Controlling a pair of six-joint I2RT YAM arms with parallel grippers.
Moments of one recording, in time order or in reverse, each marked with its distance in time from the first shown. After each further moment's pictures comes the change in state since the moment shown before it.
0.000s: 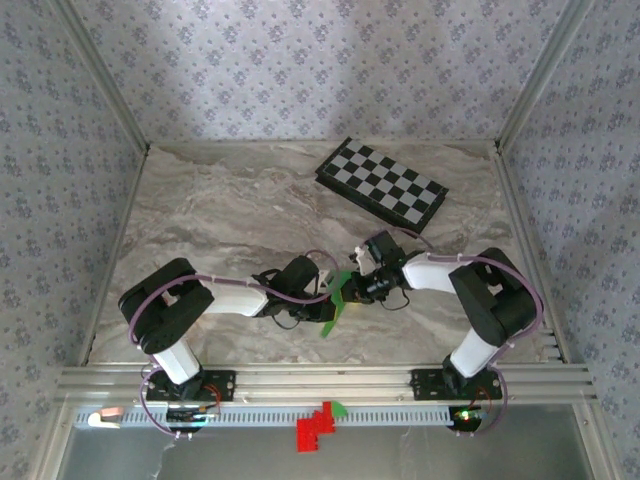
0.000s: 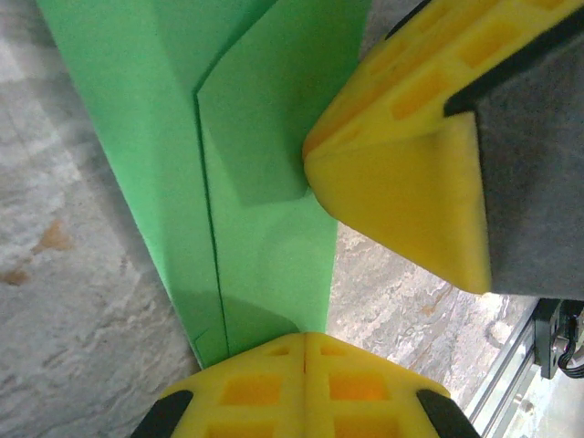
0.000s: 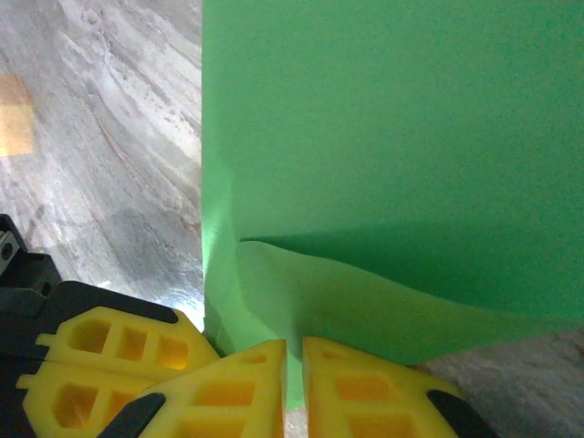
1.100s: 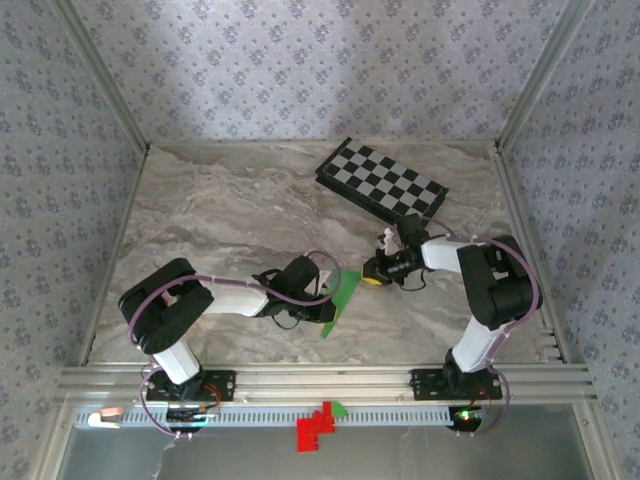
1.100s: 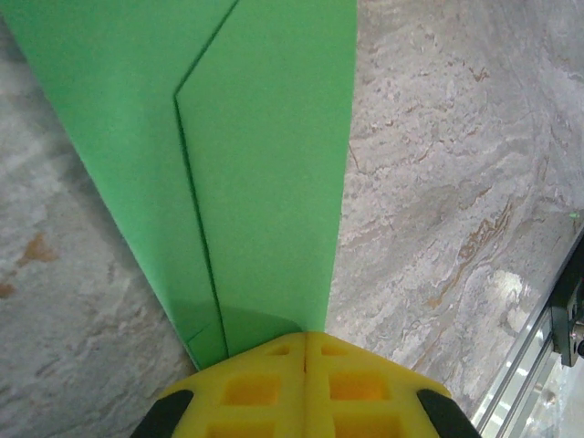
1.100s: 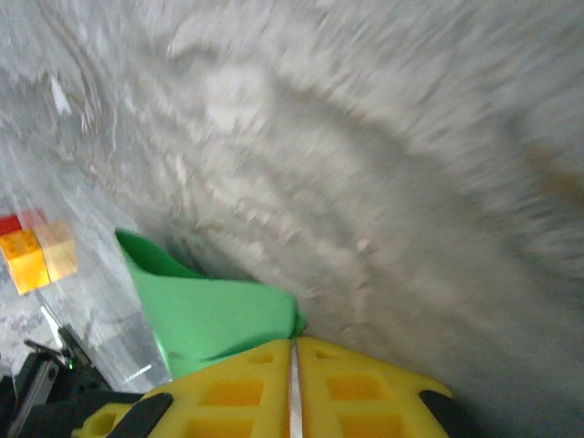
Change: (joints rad) left arm -0.003 0.001 0.003 -0.018 -0.007 0.071; right arm -0.278 0.075 0.082 -0.063 -0.042 0.006
